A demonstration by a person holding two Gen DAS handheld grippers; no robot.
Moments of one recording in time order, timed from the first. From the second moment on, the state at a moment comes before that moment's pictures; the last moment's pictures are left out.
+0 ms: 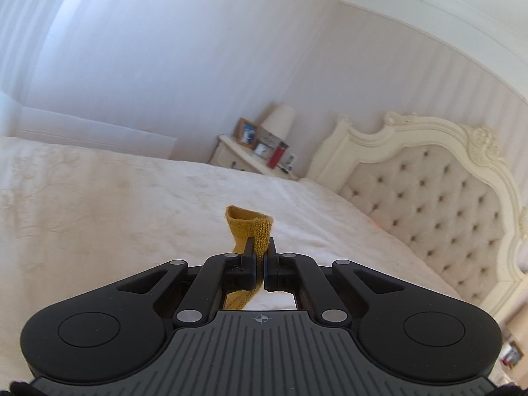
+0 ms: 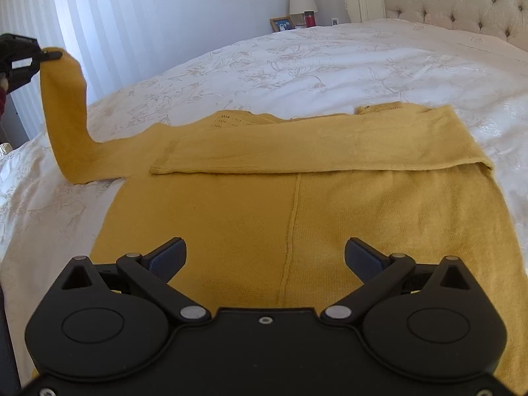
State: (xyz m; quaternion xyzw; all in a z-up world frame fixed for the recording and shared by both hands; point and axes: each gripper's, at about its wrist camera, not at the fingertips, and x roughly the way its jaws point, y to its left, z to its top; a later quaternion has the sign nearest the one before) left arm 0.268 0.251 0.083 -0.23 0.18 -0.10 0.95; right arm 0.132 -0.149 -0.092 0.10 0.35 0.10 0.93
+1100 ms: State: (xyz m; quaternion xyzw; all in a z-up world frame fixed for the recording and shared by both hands) left arm 0.210 0.074 -0.082 -0.05 0.35 -0.13 0.92; right arm 0.123 -0.238 -0.096 0.21 0.30 0.02 0.93
